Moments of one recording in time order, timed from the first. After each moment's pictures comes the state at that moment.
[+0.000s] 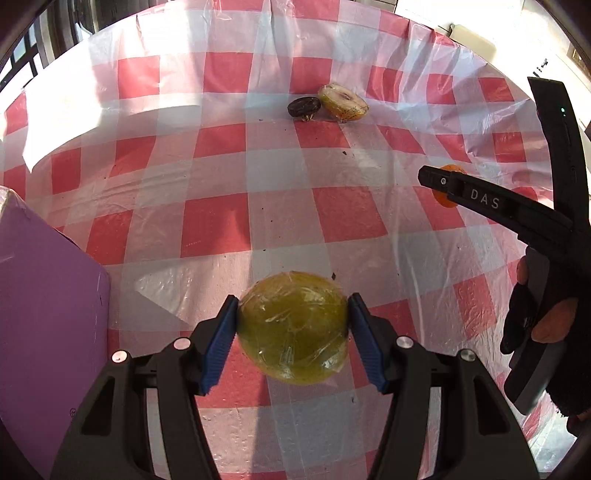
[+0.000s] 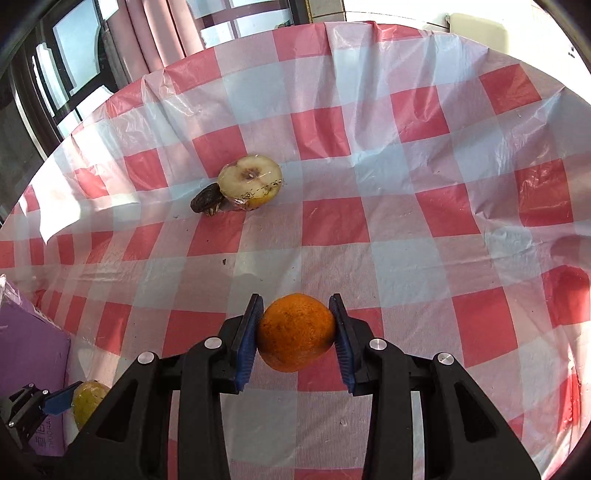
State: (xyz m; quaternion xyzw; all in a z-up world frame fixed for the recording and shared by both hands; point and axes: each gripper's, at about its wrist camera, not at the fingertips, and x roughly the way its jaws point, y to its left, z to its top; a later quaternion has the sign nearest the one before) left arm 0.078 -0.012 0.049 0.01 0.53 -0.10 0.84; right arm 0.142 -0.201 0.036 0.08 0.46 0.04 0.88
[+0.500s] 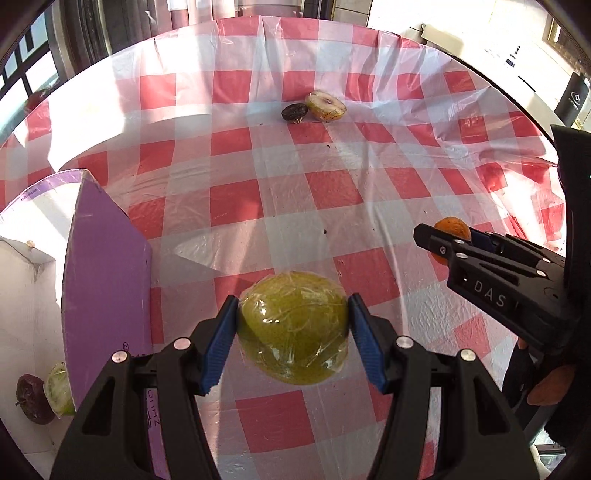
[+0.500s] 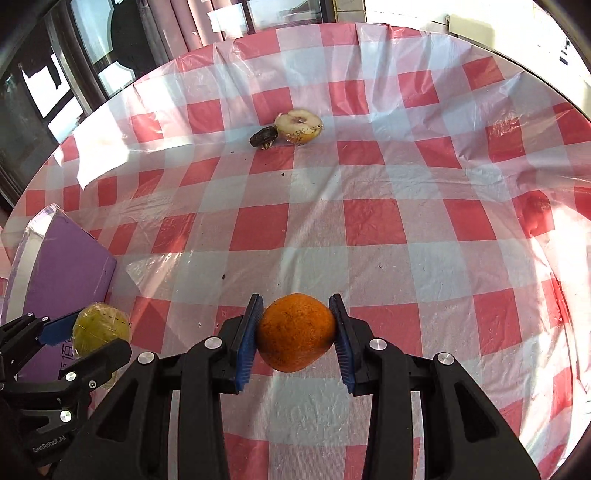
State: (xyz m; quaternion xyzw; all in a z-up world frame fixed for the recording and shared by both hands) left arm 0.019 0.010 0.095 0.03 0.52 -0.12 0.84; right arm 0.045 -0.154 0.071 0.06 0.48 0.05 0.87
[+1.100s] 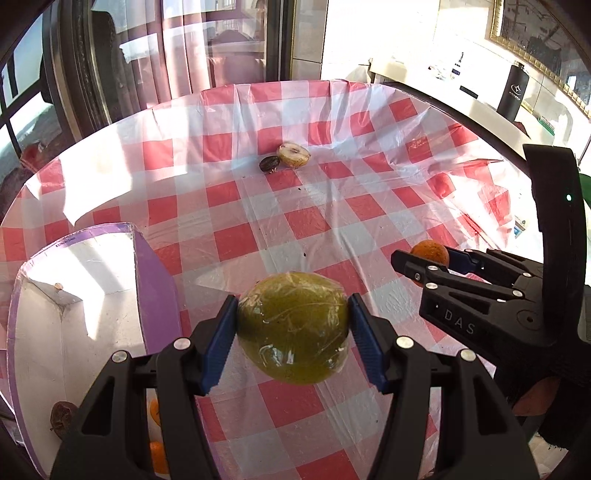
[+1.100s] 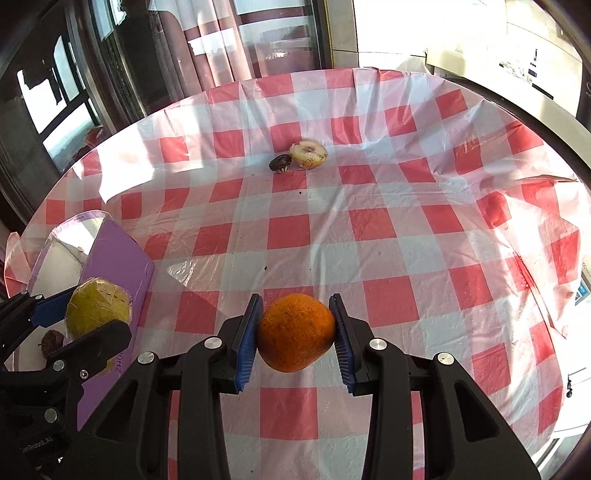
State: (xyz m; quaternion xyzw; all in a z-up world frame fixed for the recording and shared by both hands) left arm -0.034 0.035 0.160 0.06 0.44 -0.19 0.88; right arm -0.018 -0.119 0.123 0.07 0.44 0.02 0.89
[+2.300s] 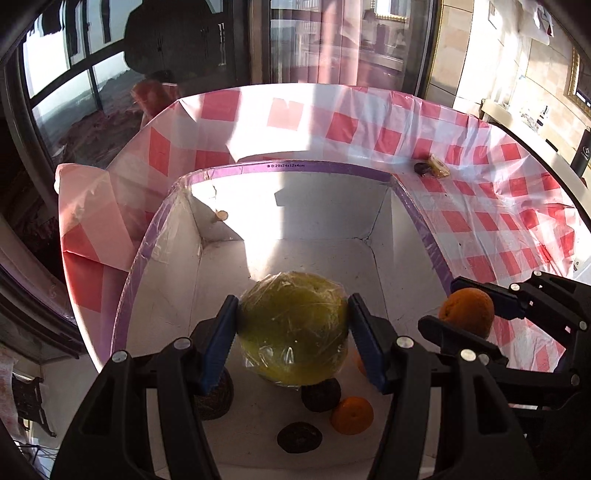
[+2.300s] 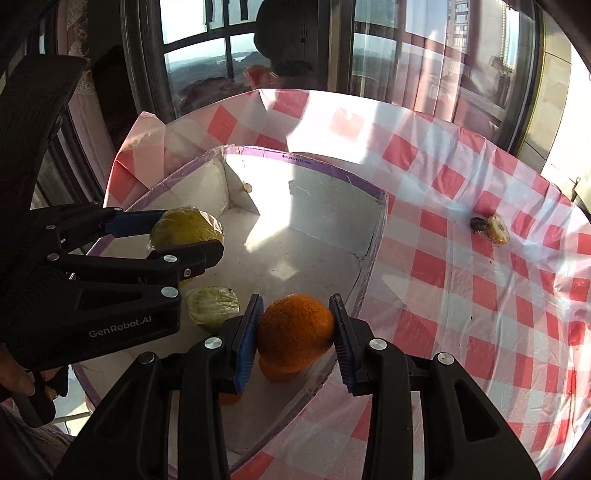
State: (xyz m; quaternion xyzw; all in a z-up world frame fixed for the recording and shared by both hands) left arm -0.051 0.266 0.142 0.01 0.44 -0.04 0.90; right arm -0.048 0.135 0.137 -0.11 0.42 0.23 0.87
